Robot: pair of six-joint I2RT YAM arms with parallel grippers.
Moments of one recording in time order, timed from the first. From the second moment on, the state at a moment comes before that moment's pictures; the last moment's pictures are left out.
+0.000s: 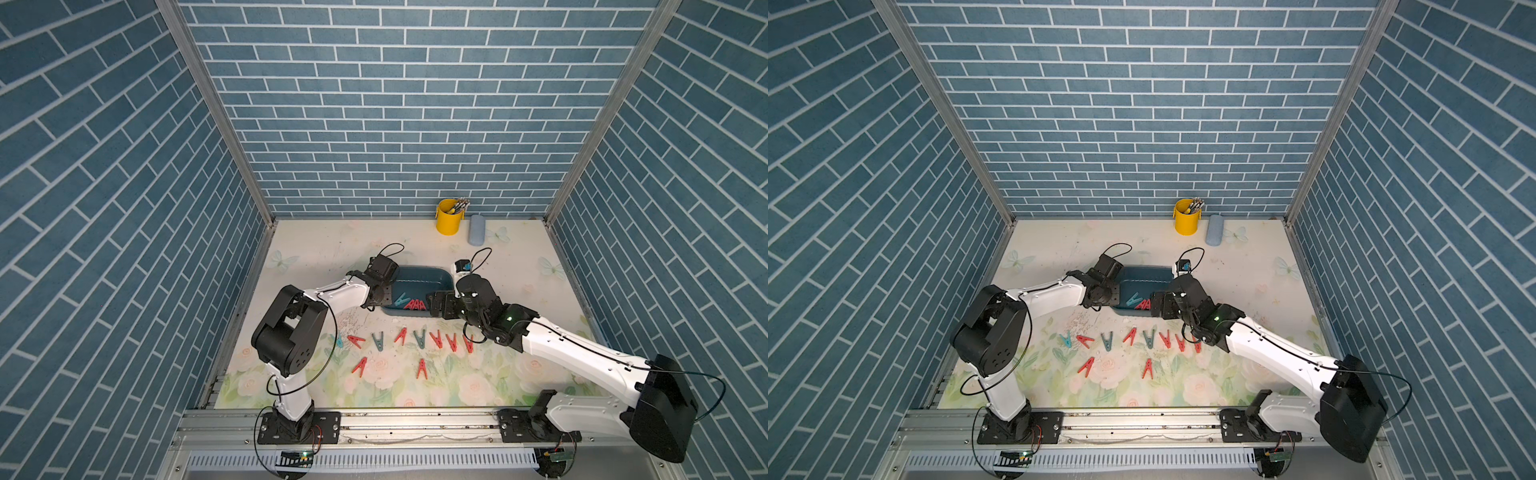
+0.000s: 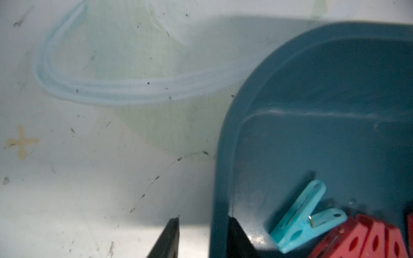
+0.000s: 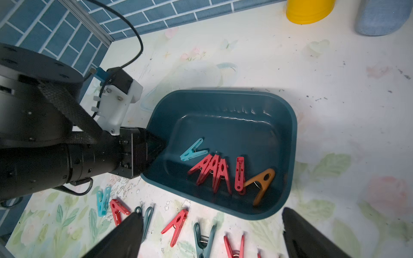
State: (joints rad) left arm -0.57 1.82 1.12 -0.43 -0.19 -0.54; right arm 0.84 1.23 0.83 -0.26 0.17 0.59
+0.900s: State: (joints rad) left arm -0.44 1.80 1.32 -0.81 0.17 -0.76; right arm 0.74 1.23 0.75 -0.05 0.05 0.57
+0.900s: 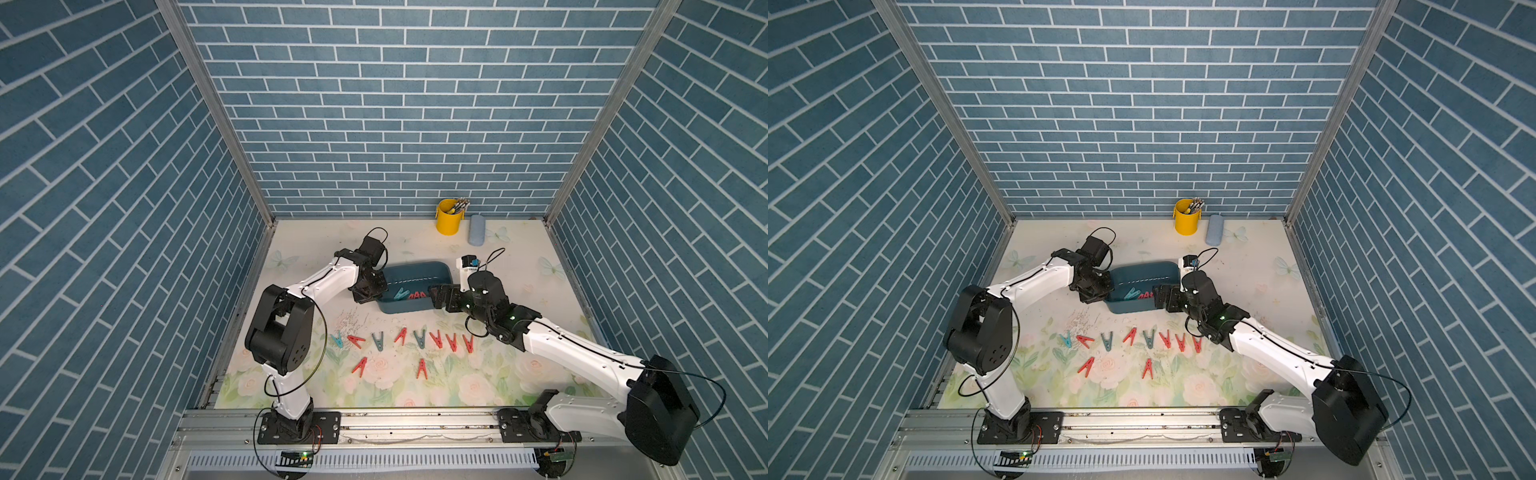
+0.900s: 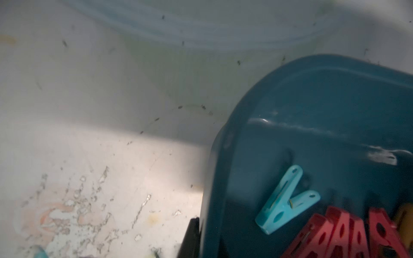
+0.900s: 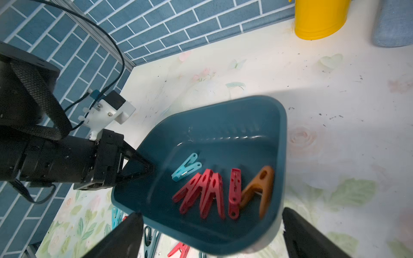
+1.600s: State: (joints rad) left arm -0.46 1.81 1.29 -0.67 -0.06 -0.70; right arm 0.74 1.27 0.73 -0.03 0.03 0.57
